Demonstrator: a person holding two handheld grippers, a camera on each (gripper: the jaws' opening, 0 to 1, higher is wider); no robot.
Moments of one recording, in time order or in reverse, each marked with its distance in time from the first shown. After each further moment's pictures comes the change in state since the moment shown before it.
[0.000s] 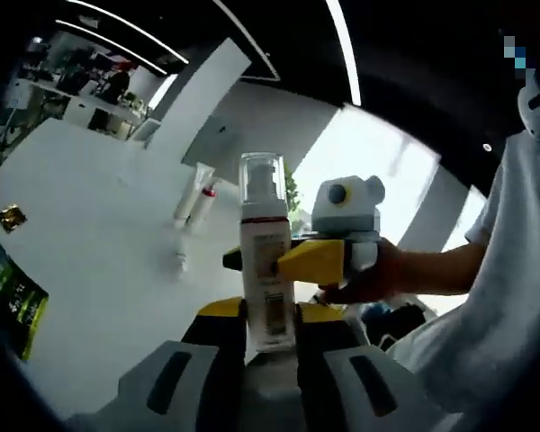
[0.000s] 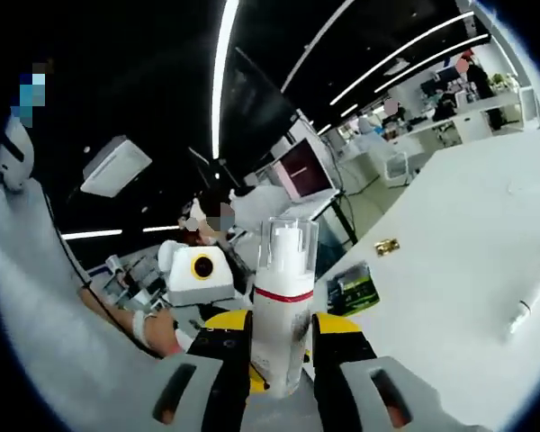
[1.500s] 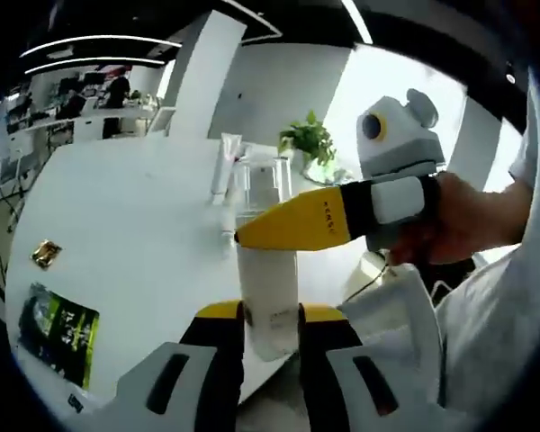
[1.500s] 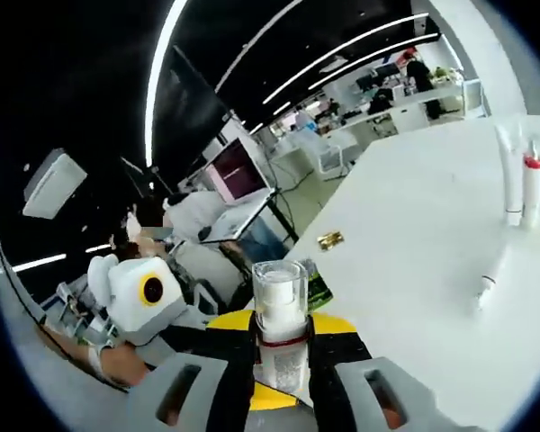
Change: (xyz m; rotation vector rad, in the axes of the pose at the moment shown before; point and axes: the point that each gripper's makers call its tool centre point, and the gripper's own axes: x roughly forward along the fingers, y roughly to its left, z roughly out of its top) left arm 0.001 0.041 -0.009 0.166 0.198 0.210; right arm 0.017 -0.037 0.003 0.050 0.027 -0.297
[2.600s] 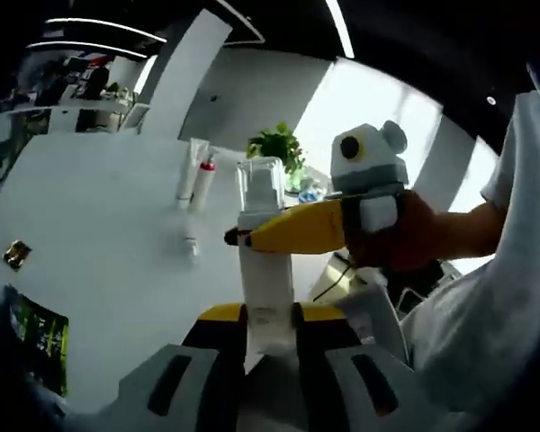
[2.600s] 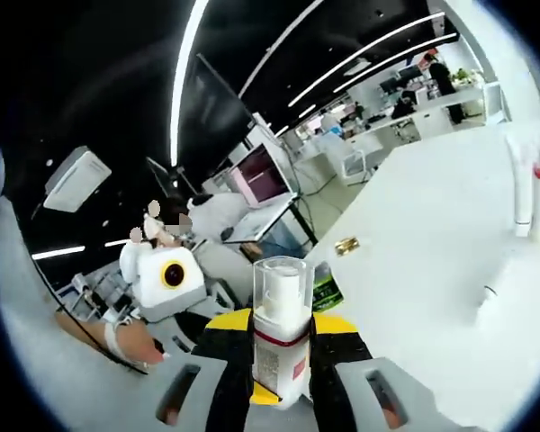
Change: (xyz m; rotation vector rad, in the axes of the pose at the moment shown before) left arm 0.006 -0.017 0.009 0.032 0.004 -0.048; right arm -0.021 0.001 0.004 -0.023 -0.066 -0.054
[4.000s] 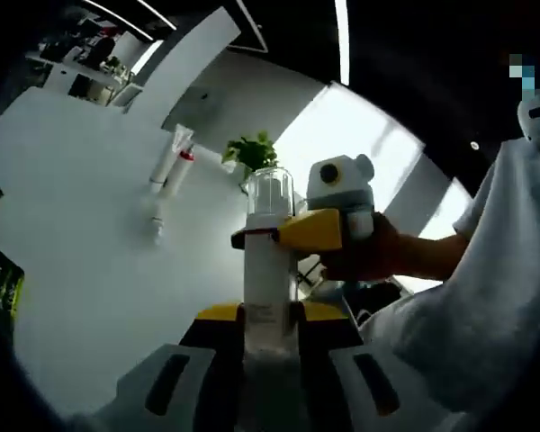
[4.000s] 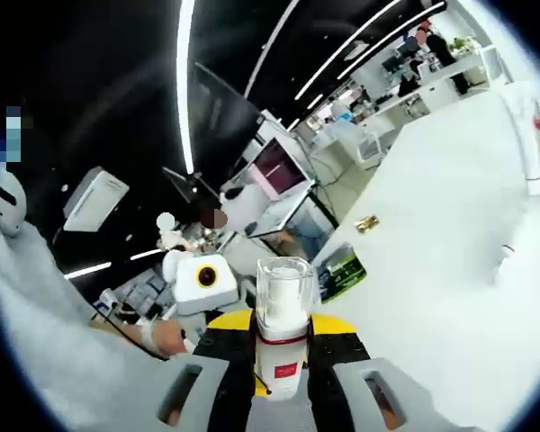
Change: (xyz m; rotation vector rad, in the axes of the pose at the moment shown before) left arm 0.000 -0.011 -0.025 -0.106 0.016 -0.079; right arm -0.016 -0.006 -0.030 0.106 0.046 0.007
